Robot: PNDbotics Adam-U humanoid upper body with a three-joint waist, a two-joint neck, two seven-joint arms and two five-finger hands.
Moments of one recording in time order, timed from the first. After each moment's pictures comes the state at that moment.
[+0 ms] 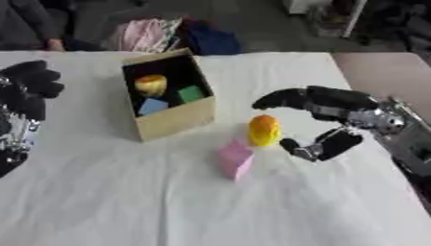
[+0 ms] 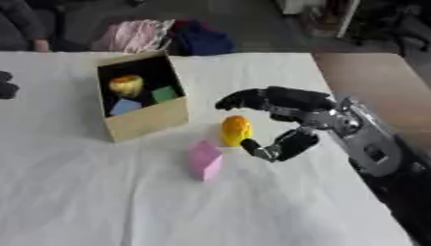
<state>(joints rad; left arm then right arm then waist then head) -0.21 0.52 -0.05 -1.98 0.03 -0.15 -0.03 -0.73 -0.52 0.40 -1.43 0.41 -0.64 0.53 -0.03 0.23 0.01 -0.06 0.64</state>
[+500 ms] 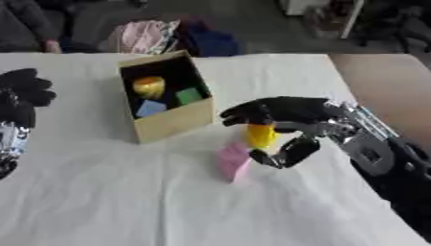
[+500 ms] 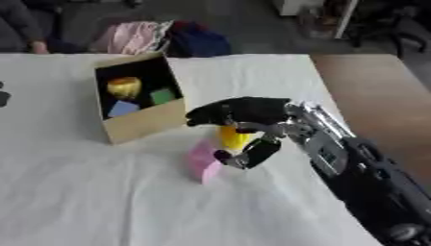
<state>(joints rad) -0.21 0.51 -0.05 -1.98 0.03 -0.14 -0.04 -0.76 -0.48 0.47 -1.39 0.66 -0.69 0.48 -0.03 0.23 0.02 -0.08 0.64</state>
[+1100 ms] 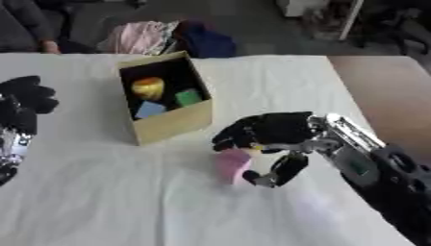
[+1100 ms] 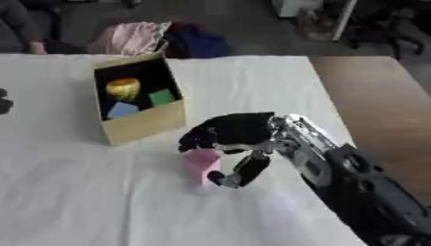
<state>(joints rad) -0.21 0.49 -0.06 -1.98 0.03 -0.13 -0.06 -0.75 -0.48 0.51 -1.41 0.76 -0.69 0.48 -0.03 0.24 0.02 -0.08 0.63</state>
